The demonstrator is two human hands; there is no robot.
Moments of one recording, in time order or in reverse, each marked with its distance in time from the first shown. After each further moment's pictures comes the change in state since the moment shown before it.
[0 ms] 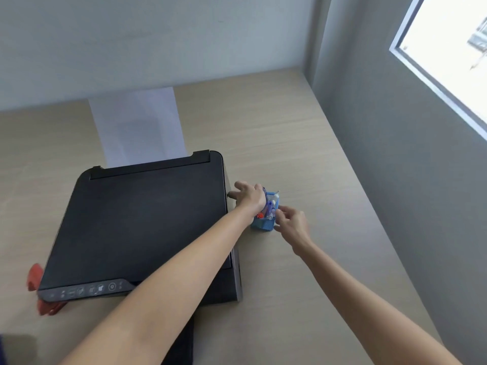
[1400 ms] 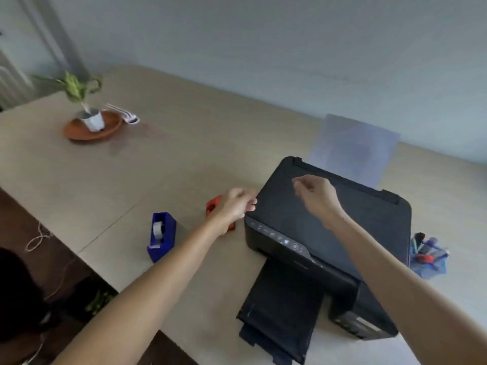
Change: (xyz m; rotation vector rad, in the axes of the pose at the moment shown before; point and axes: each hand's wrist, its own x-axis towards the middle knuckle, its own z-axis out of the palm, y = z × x) left_hand -0.117 -0.212 -0.364 -0.473 0.283 0.163; right_hand -0.161 -0.183 0.250 -0.402 -0.442 -0.615
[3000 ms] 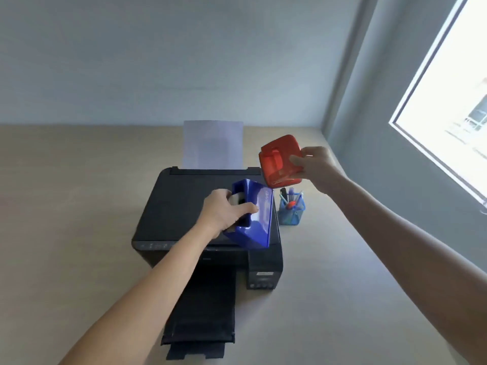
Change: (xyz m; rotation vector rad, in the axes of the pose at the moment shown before) left_hand -0.071 0.055 0.161 0.324 -0.324 0.308; right_hand -0.081 0.061 -0.214 0.411 0.431 0.203
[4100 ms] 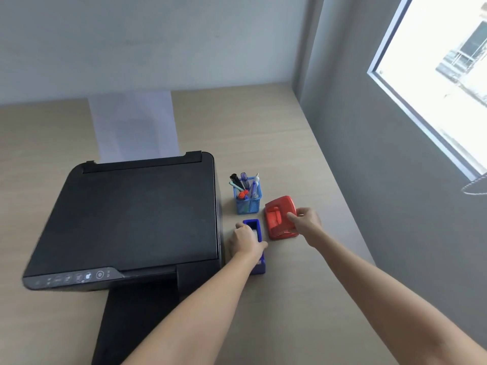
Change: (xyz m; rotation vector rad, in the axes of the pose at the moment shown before) left_hand 0.083 -0.053 0.270 0.579 -0.105 -0.389; right_hand 0.048 0.254 -0.113 -0.197 0.137 0.564
